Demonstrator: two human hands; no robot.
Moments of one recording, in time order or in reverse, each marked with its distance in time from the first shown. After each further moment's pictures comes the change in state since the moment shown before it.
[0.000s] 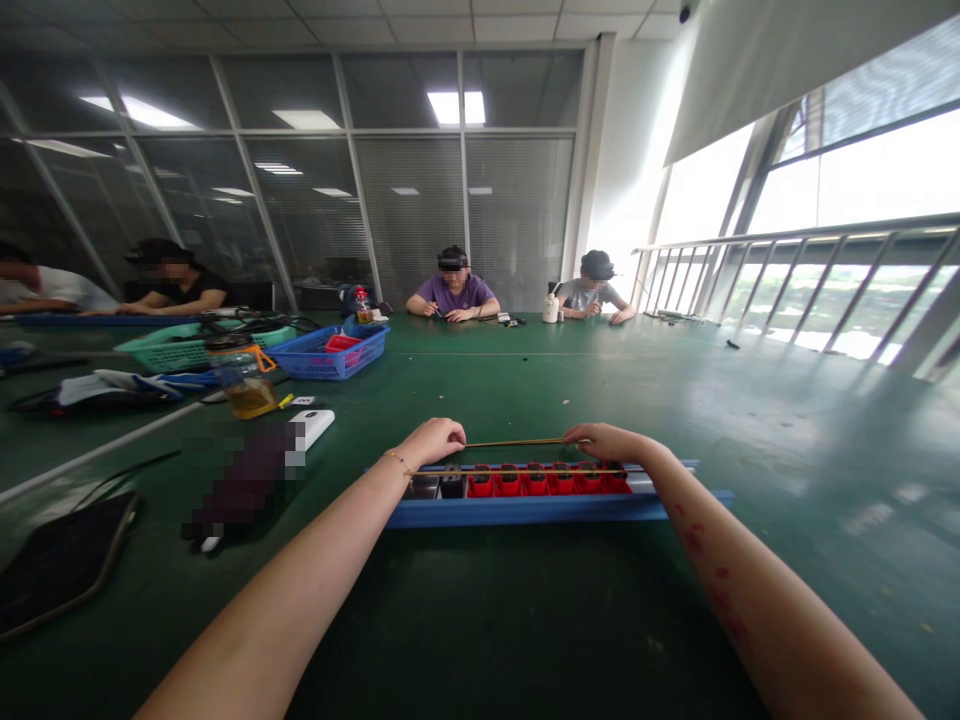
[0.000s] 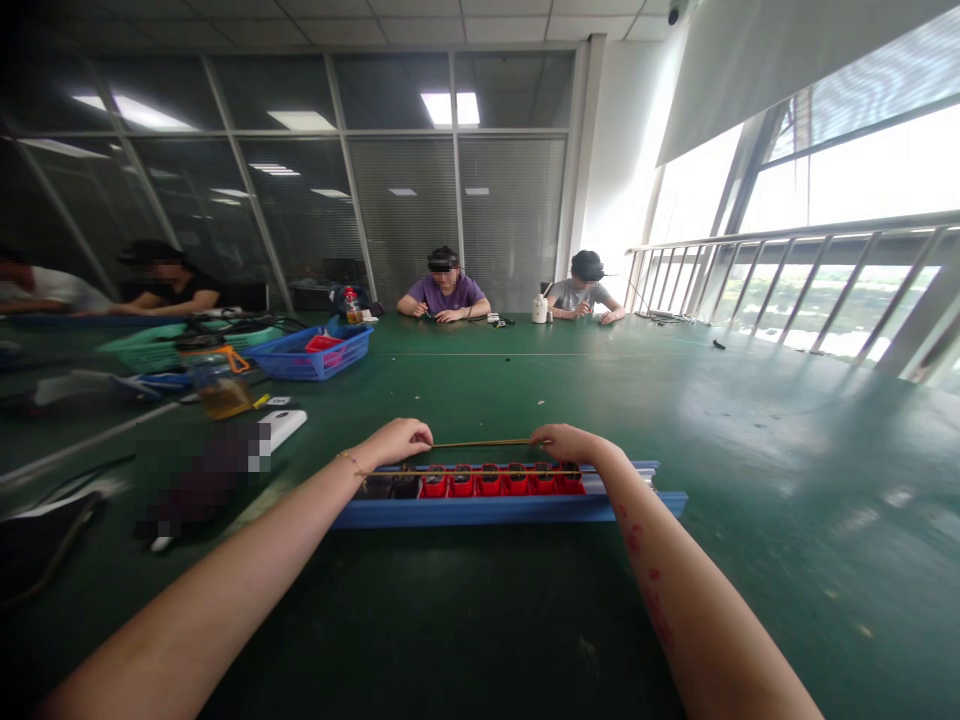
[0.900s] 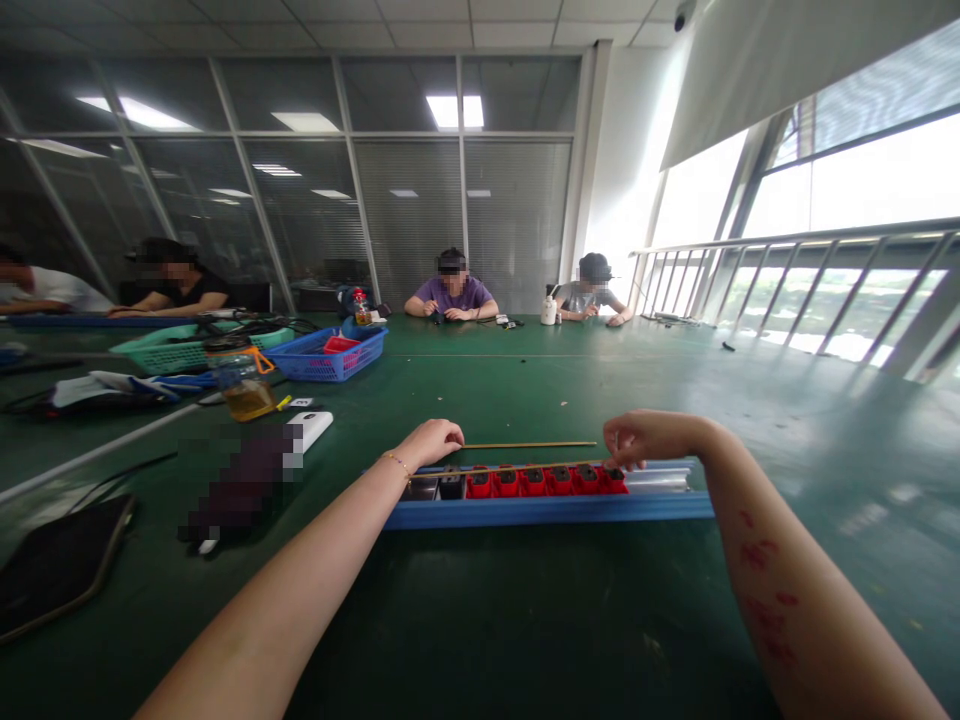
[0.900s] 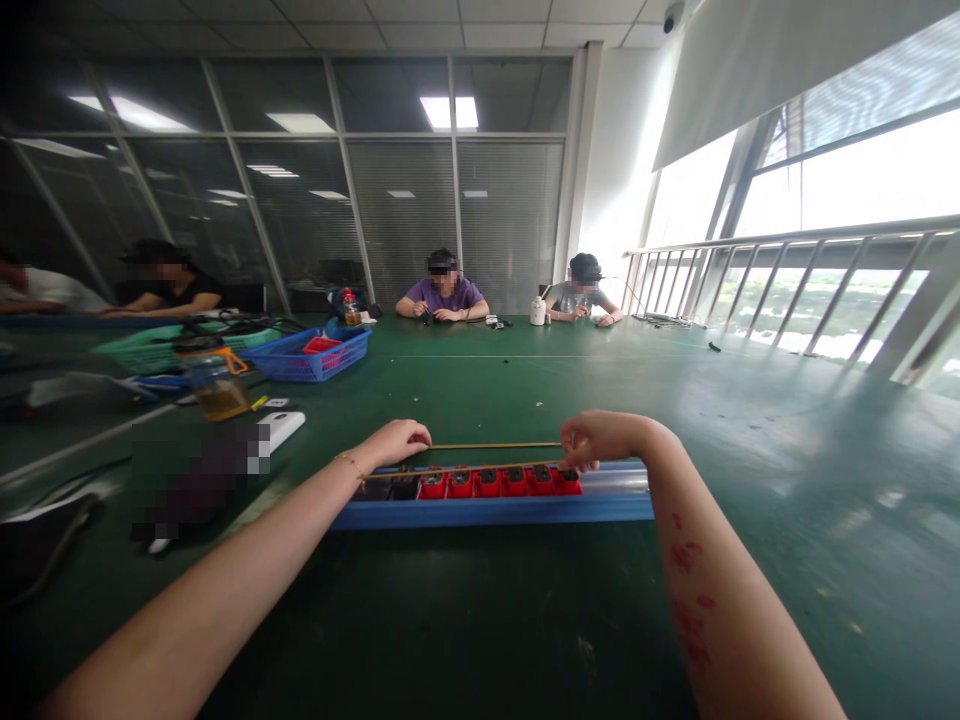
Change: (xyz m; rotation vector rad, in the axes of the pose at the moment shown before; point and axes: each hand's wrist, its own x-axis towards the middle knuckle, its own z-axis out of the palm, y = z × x) left_hand -0.001 0.000 -0.001 0.029 0.019 0.004; right_hand -0.060 -0.022 -0.061 0.217 -0.275 0.137
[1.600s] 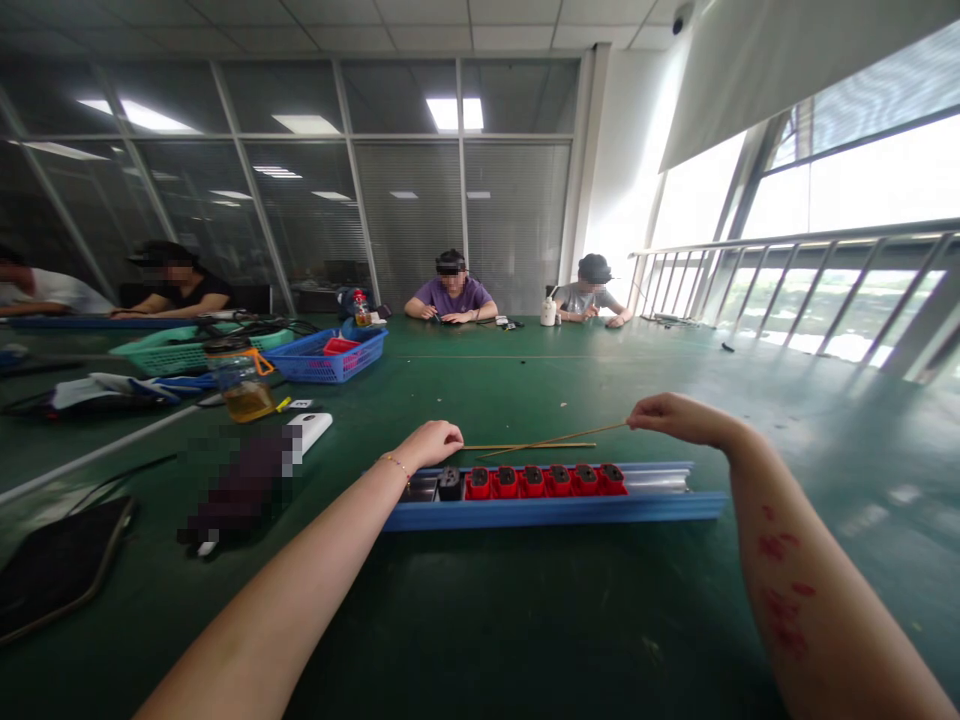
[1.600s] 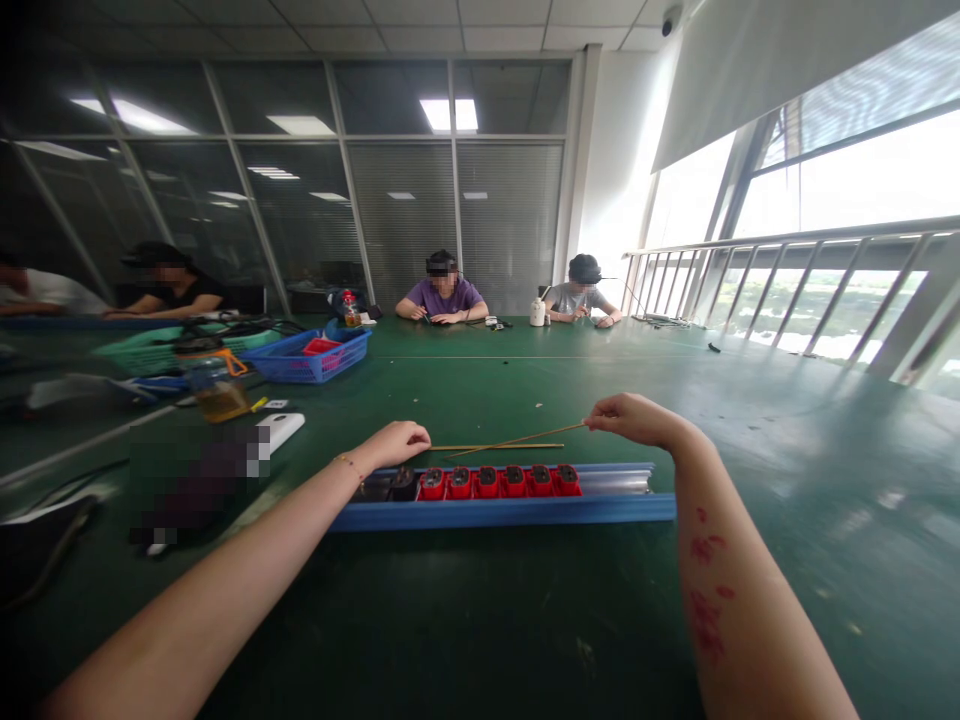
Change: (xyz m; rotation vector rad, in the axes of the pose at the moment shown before) left_hand 0.001 0.001 0.001 0.010 0.017 -0.012; right_hand -0.013 0.048 -0.017 -0.162 0.426 0.022
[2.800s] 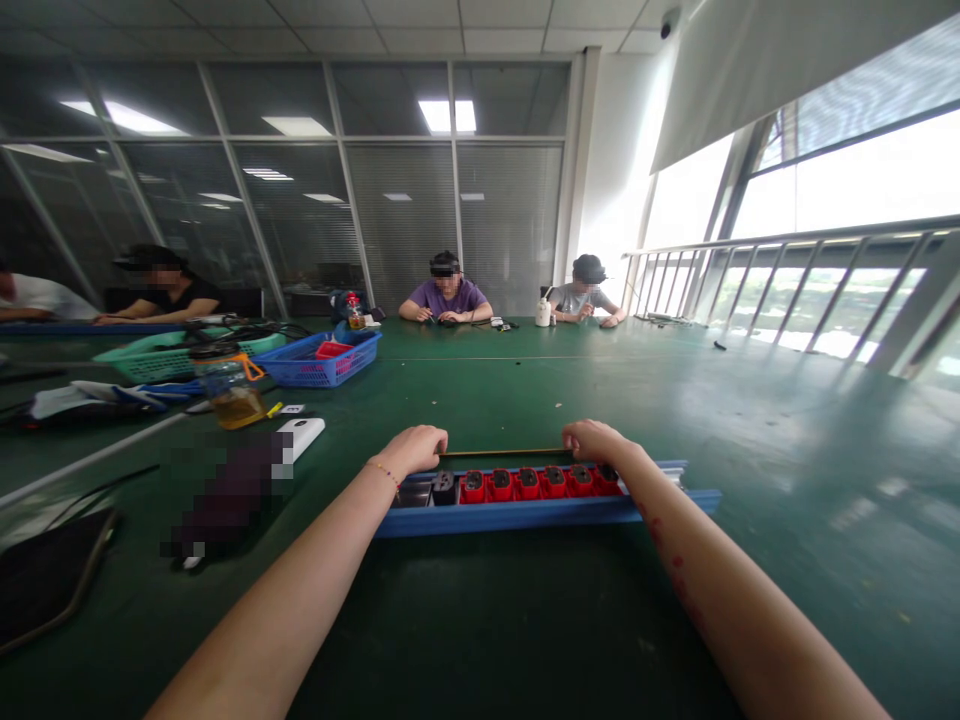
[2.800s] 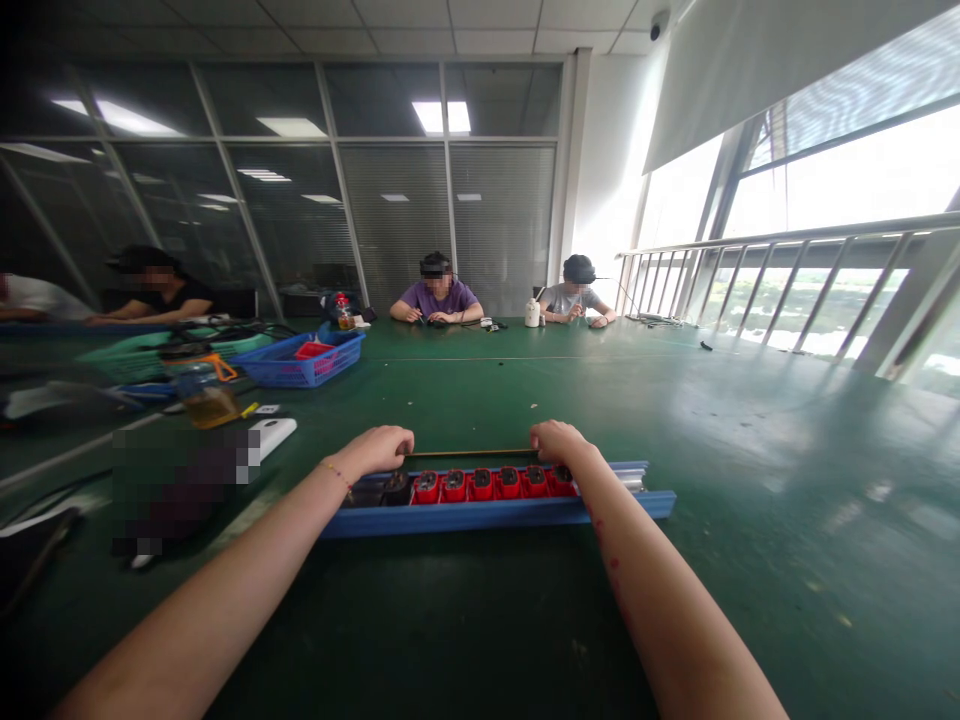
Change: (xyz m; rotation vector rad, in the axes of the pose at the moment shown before) left_hand -0.012 0.005 -0.013 0.176 -0.049 -0.071; right_hand 0.078 -0.024 0.098 -0.251 -0.065 0.079
